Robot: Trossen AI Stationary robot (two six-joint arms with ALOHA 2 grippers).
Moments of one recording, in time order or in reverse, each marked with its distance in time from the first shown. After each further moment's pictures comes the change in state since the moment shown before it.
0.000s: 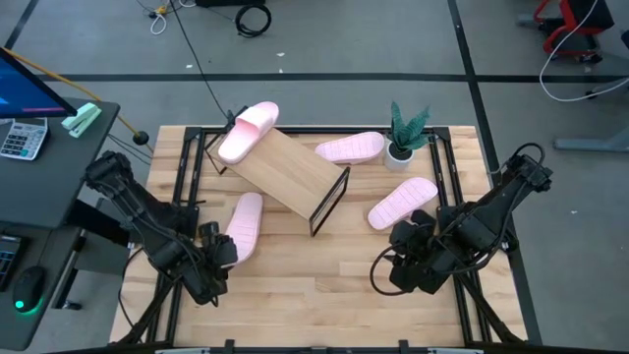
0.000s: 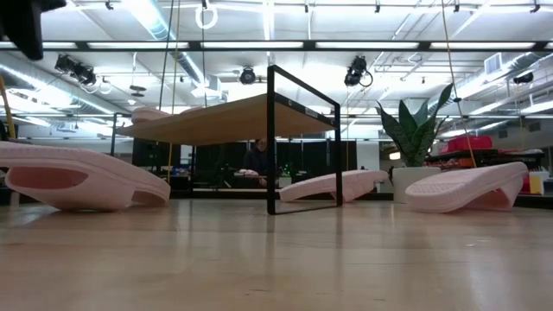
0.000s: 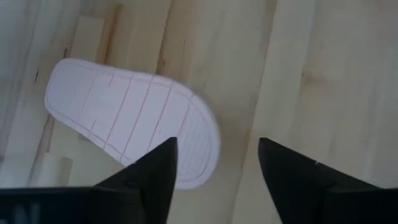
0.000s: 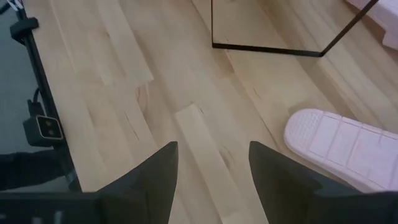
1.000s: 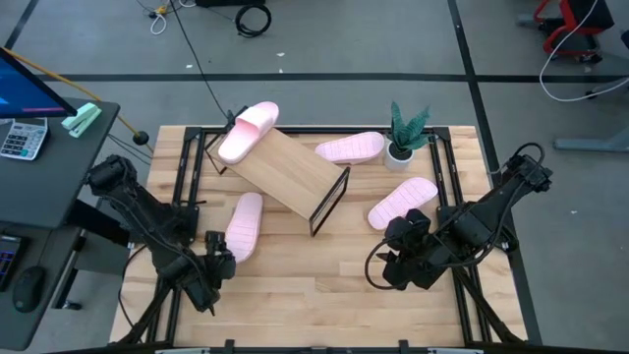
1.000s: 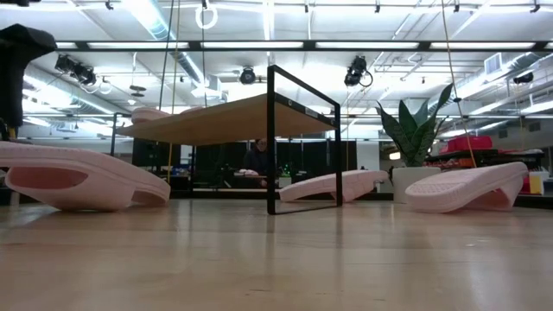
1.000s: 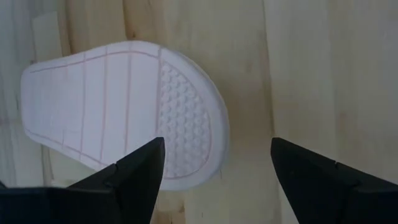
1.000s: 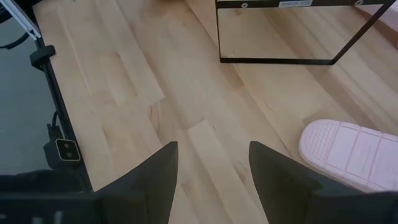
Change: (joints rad) left arm -0.082 0.063 -0.217 0.169 0.014 0.227; right arm -0.040 0.001 0.000 0.077 -0.003 0.002
